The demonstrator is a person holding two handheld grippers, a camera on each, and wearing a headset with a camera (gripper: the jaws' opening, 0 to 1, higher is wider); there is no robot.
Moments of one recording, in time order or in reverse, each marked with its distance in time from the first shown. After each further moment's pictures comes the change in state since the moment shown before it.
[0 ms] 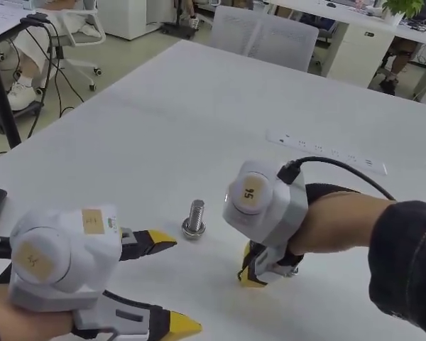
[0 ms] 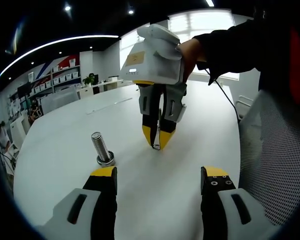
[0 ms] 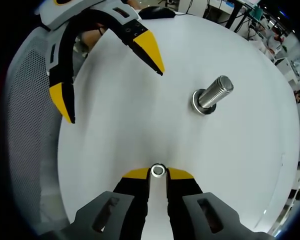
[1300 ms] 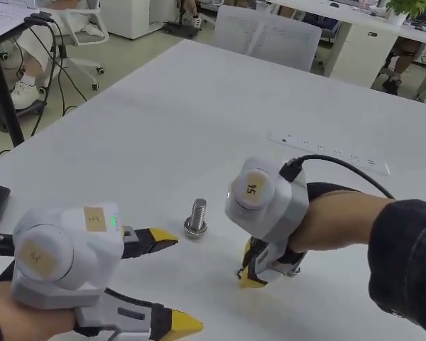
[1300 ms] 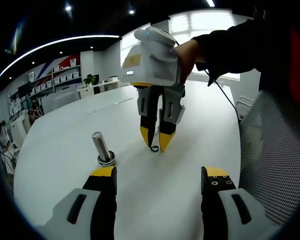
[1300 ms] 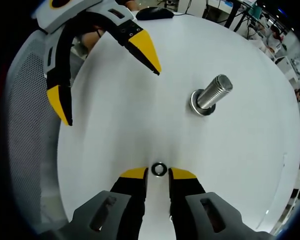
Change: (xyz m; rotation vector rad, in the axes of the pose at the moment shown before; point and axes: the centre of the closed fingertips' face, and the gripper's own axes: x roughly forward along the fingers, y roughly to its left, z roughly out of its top) left arm 0.000 0.001 0.000 -0.003 -0.002 0.007; right arm 0.004 -0.002 0.003 0.011 -0.013 0.016
